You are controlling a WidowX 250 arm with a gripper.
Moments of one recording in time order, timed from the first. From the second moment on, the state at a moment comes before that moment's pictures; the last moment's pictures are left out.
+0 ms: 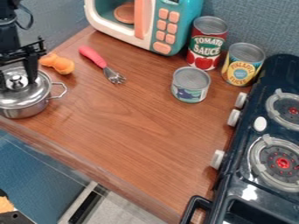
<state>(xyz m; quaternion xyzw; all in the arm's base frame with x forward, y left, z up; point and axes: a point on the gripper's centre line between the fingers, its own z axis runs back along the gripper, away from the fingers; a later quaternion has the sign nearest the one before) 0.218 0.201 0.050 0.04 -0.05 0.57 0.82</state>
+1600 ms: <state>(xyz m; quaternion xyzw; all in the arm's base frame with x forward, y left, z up) 0.245 0.089 0.105 -0.01 -0.06 0.43 0.90</state>
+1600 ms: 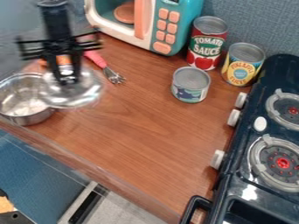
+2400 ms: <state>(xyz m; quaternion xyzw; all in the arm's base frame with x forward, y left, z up) 0.279 -0.059 0.045 0.02 -0.06 0.25 0.97</state>
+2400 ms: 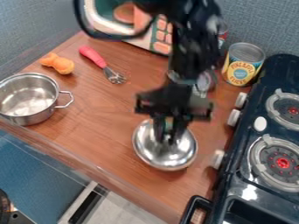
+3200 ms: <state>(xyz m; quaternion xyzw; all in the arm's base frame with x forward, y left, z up) 0.268 -0.071 0.025 0.04 -0.05 0.21 0.97</state>
